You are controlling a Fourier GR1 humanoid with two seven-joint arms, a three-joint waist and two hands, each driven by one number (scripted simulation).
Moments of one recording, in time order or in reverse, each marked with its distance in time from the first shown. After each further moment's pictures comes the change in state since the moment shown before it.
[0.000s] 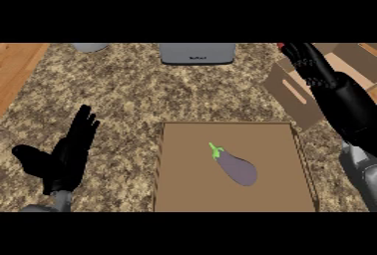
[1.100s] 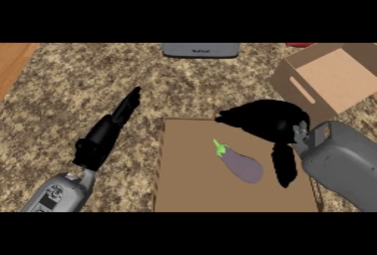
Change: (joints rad) left arm -0.246 0.048 -0.191 0.056 -0.185 -0.208 -0.030; right arm -0.352 -0.144 0.518 0.139 0.283 0.699 0.498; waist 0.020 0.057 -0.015
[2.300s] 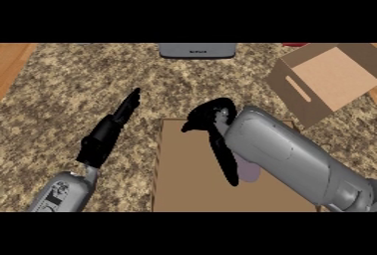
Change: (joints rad) left arm 0.008 -0.054 0.056 0.075 -0.057 -0.056 -0.040; right arm -0.218 0.364 0.062 0.391 -0.377 0.164 0.459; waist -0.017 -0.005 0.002
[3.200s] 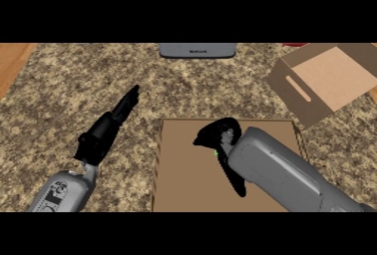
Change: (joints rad) left arm 0.006 -0.049 0.072 -0.020 -0.059 -0.064 0.036; right arm 0.195 0.045 -0.028 -0.026 0.309 0.063 -0.081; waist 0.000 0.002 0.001
